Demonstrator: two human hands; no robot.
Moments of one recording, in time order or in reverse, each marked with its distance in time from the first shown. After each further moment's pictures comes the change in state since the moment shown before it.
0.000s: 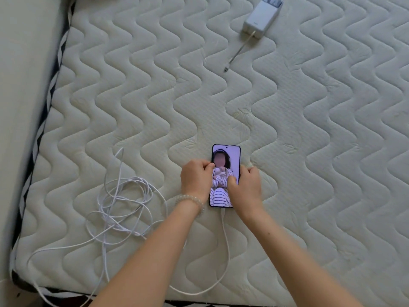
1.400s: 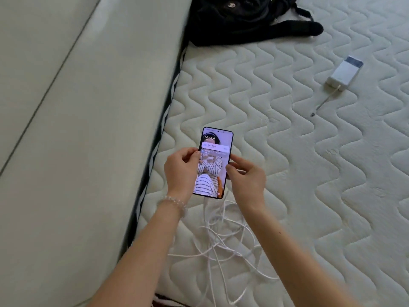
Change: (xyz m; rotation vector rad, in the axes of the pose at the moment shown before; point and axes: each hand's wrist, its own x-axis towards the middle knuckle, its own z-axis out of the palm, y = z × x) left_hand 0.043 -0.103 -0.286 -0.344 0.366 0.003; right_hand -0.088 -0.263 0.105 0.684 -0.071 -0.069
